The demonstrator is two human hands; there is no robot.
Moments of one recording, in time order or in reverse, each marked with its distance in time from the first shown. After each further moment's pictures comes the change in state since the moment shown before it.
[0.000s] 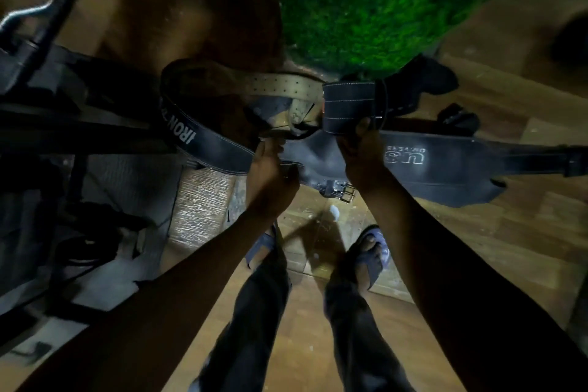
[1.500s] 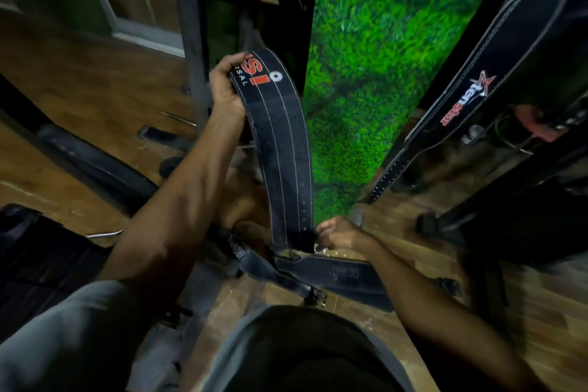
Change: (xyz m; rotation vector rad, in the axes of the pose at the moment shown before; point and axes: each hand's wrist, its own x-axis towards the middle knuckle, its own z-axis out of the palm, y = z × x) left_hand -0.157 0.500 -0.580 -1.757 0.072 0.131; right_hand -0.564 -0.202 -0.019 -1.268 -0.511 -0.441
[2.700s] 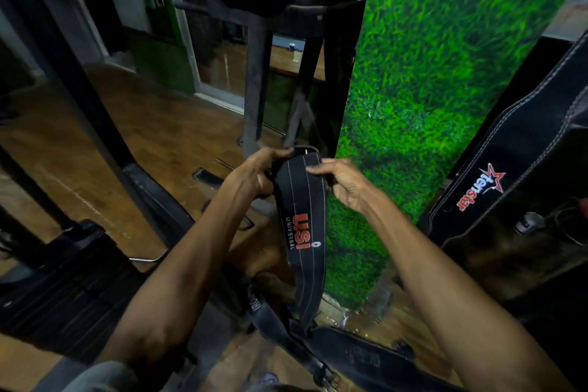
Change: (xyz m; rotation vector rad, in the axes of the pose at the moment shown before) left_hand -0.063 0.016 0.012 0.649 0.178 -0.363; right_hand -0.051 -0.238 -0.084 0.460 -0.016 -0.485
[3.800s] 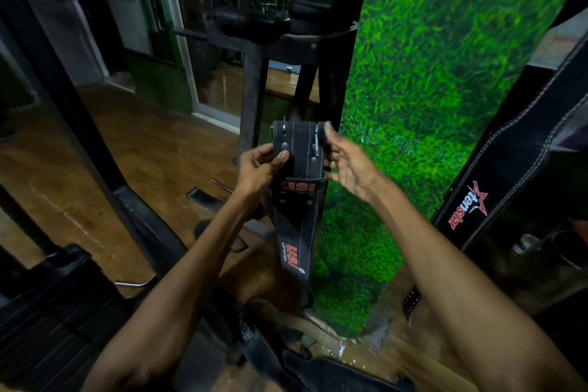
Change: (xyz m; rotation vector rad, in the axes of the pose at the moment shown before) left_hand -0.005 0.006 0.013 0.234 0.046 0.895; right_hand 0.002 -0.073 -0.022 0.052 -0.050 -0.153
